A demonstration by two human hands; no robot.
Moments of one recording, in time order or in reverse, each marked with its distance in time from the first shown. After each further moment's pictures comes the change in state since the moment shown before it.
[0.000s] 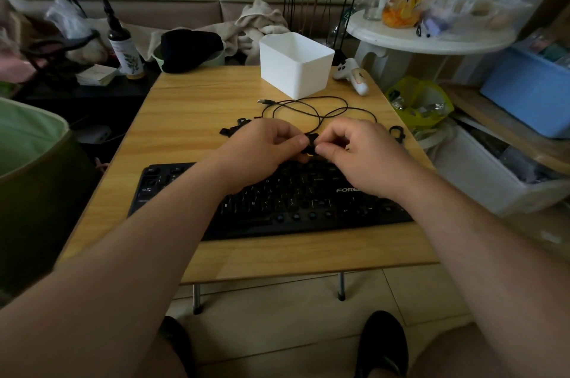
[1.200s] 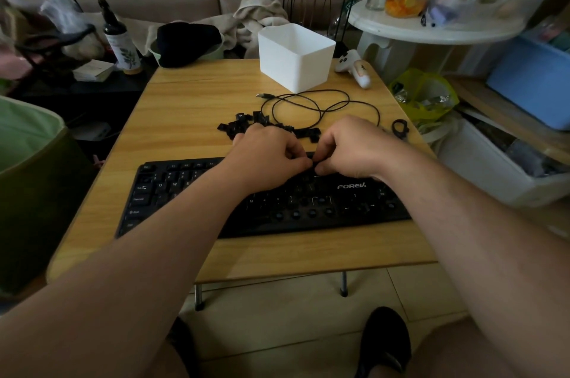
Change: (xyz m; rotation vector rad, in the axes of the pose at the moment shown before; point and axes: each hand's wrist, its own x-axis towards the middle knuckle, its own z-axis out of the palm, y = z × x) left_hand 0.018 -0.019 0.020 0.574 0.069 -0.005; right_hand 0.031 0.004 0.008 -0.156 -0.273 0.254
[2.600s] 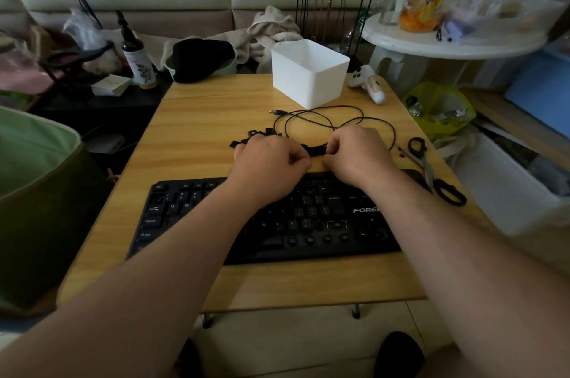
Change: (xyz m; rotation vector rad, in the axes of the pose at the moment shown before) left_hand 0.009 -0.005 -0.006 -0.026 0.107 -0.097; right_hand 0.050 0.004 0.024 -0.085 0.336 0.067
